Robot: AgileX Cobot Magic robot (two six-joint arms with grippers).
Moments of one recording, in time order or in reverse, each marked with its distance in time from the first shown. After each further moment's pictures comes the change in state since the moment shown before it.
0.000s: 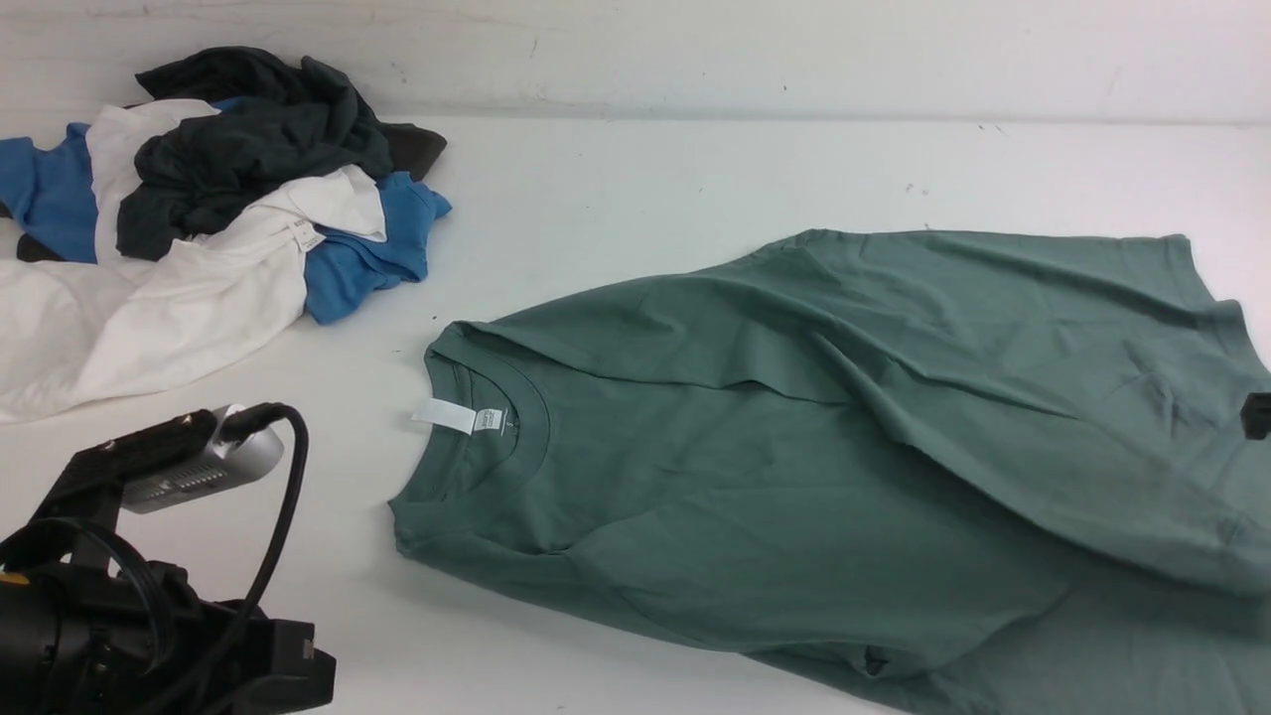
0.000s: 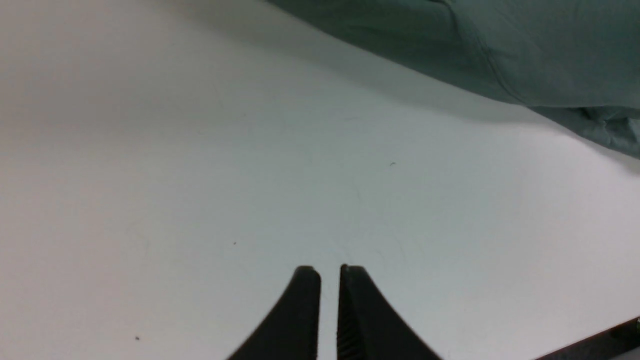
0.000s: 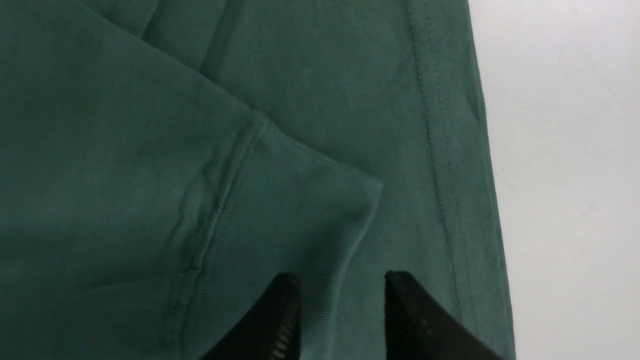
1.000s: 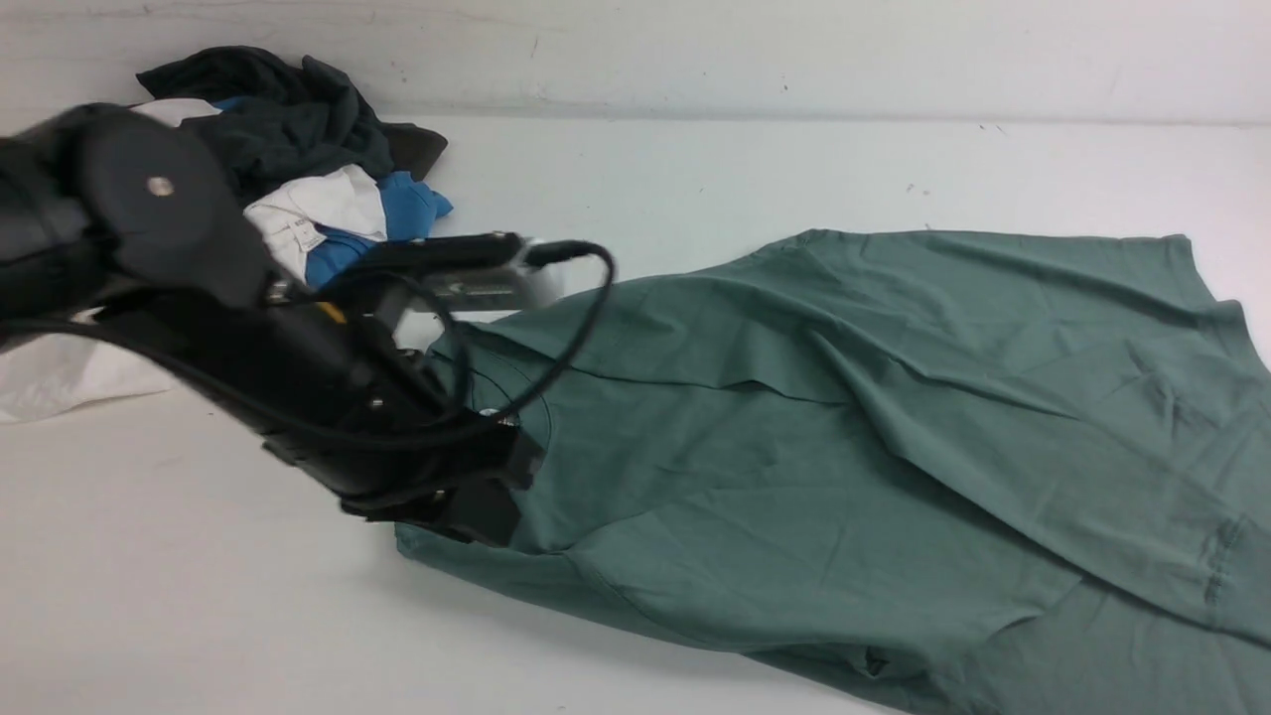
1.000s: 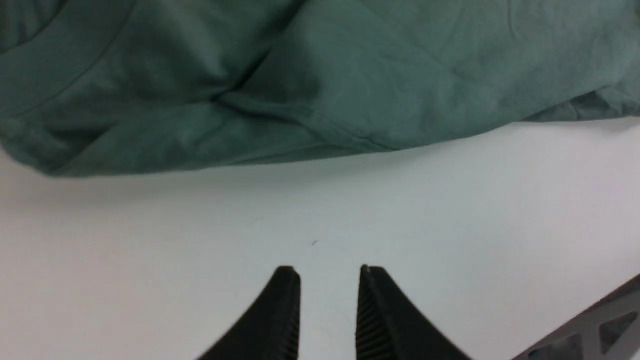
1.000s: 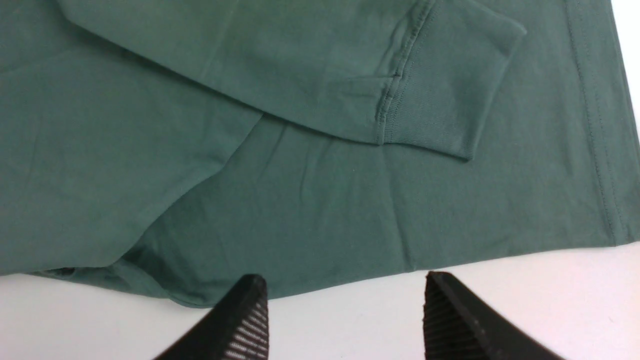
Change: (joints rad) right arm -0.001 -0.627 0.293 0.320 0.057 -0.127; left arm -0.377 0.471 -0.598 0.313 0.159 -0.254
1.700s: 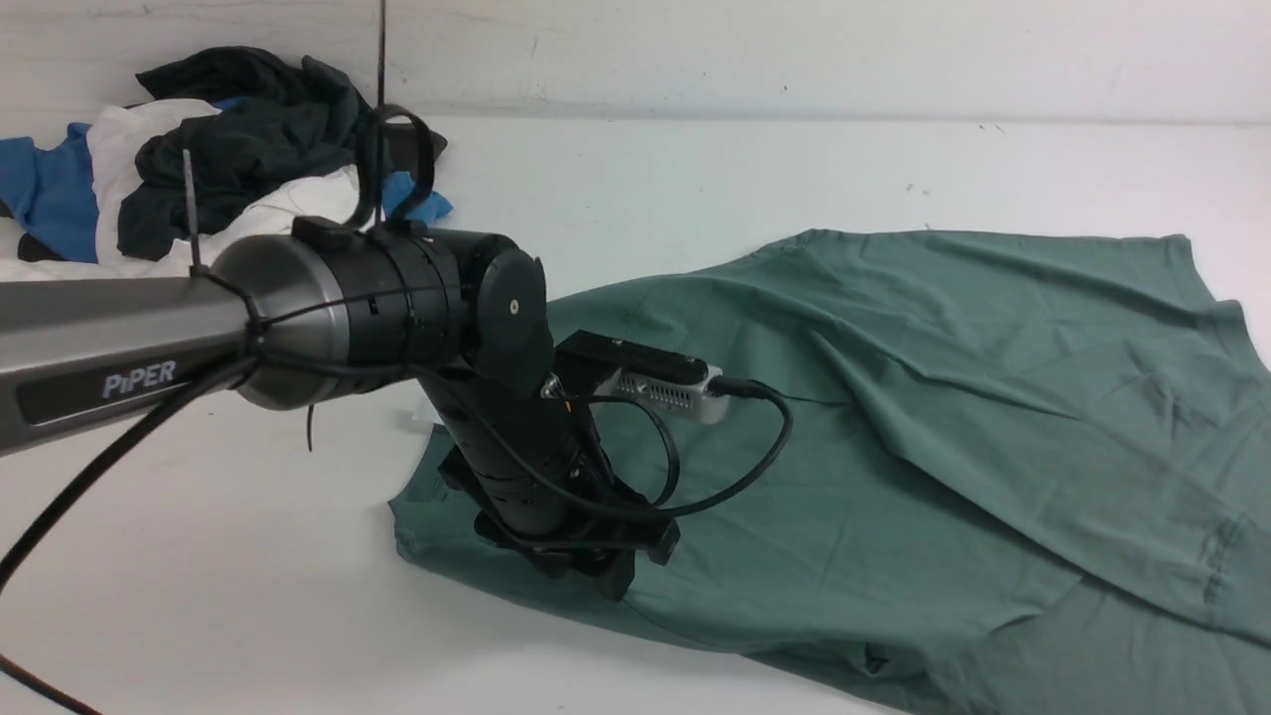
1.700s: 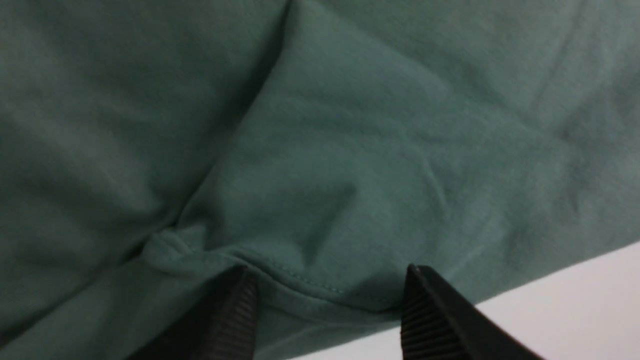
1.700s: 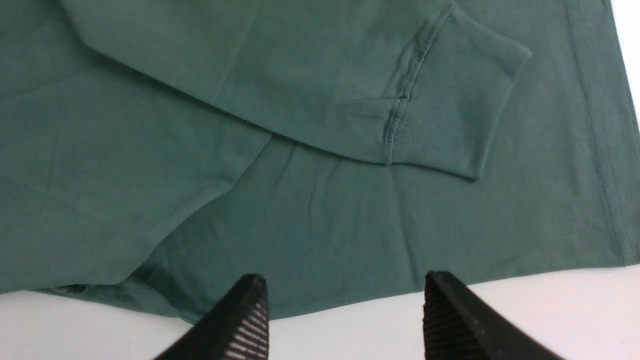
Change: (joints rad) right arm 0.000 0.000 0.000 0.014 -0.038 0.000; left arm -0.176 0.359 -0.134 0.174 -0.134 -0.093
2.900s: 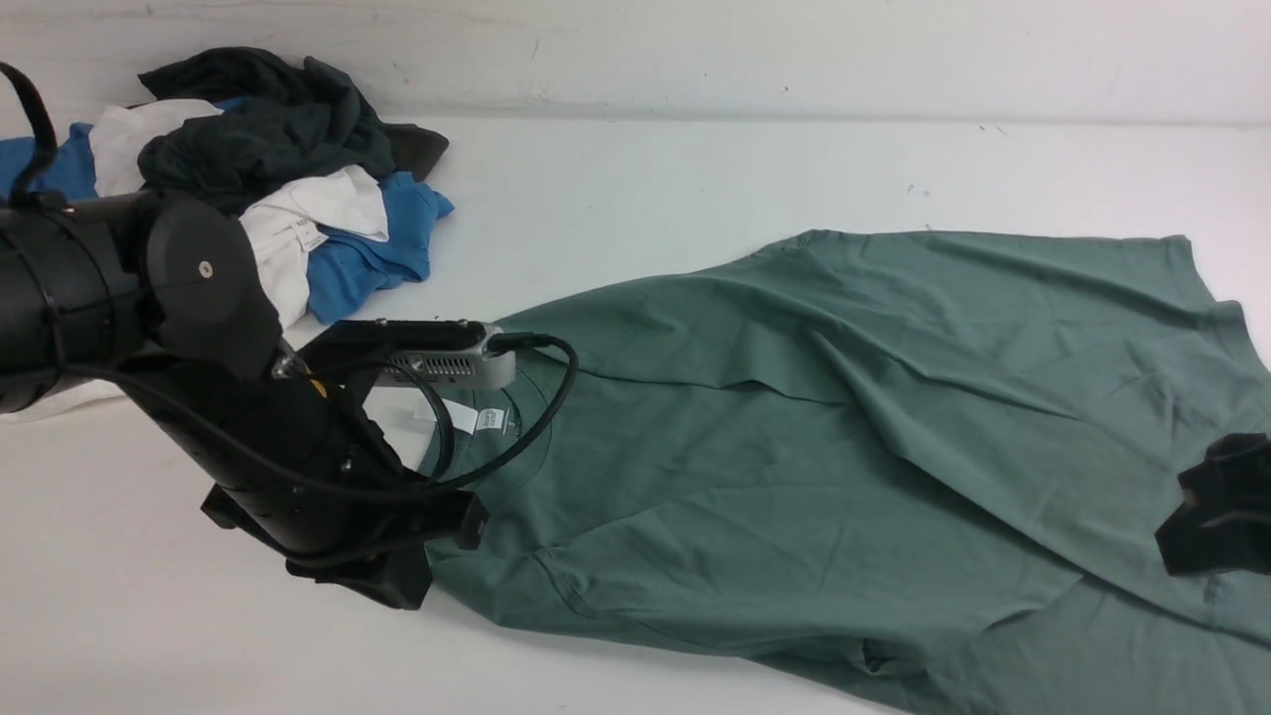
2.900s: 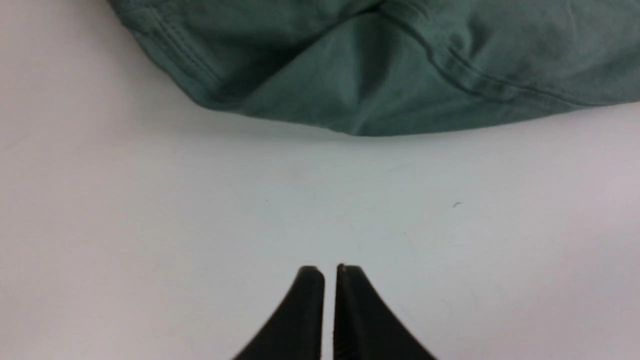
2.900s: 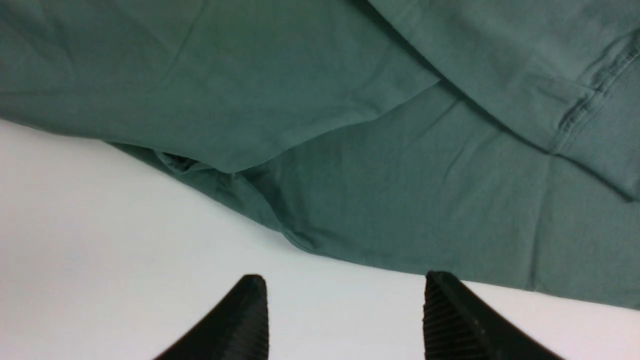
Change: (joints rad) right arm 0.337 0.000 0.000 -0.010 0.022 -0.010; left arm 0.236 -0.323 0.240 -0.042 0.115 -0.029
